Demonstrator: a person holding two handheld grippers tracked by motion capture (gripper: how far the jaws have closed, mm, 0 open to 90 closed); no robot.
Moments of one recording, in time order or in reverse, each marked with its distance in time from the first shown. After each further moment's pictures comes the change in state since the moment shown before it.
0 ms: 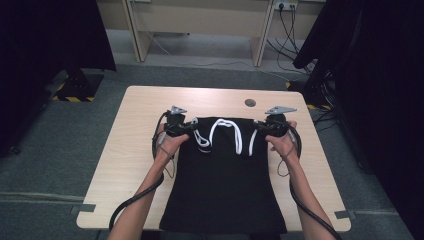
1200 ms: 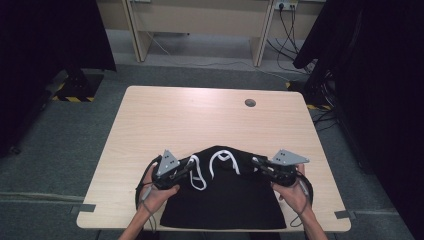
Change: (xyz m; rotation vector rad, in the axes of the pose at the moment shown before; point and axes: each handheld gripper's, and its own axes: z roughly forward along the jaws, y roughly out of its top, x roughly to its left) left arm -0.063 -0.109 -0.097 -0.121 -0.077 0.264; right arm 0.081 -0.091 -0.078 -0.121 0.133 -0.161
